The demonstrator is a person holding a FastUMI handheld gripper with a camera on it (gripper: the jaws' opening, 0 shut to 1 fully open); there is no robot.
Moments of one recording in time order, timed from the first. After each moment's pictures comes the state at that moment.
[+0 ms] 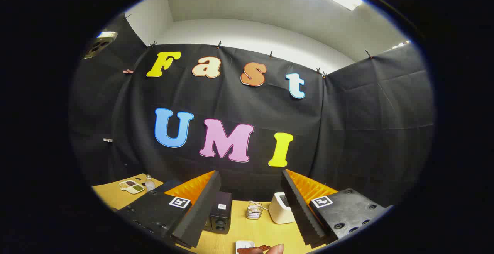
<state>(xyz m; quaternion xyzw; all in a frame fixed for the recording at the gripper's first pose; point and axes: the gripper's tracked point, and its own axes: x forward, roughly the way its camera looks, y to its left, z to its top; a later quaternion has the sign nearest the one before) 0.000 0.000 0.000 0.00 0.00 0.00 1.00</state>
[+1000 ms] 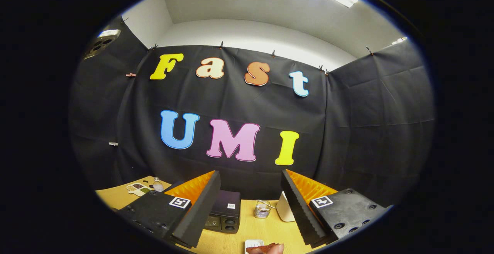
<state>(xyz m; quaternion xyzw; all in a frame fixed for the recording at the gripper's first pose) -0.008 0.015 0.002 0.02 0.01 0.01 1.00</state>
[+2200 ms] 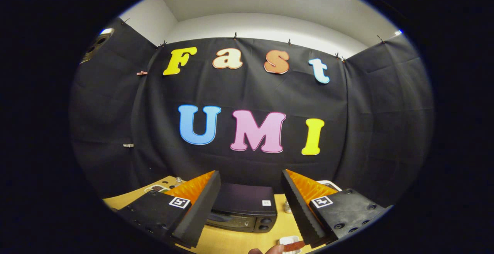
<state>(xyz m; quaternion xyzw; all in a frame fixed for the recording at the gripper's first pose) 0.028 0.134 -0.040 0.06 0.05 0.08 0.99</state>
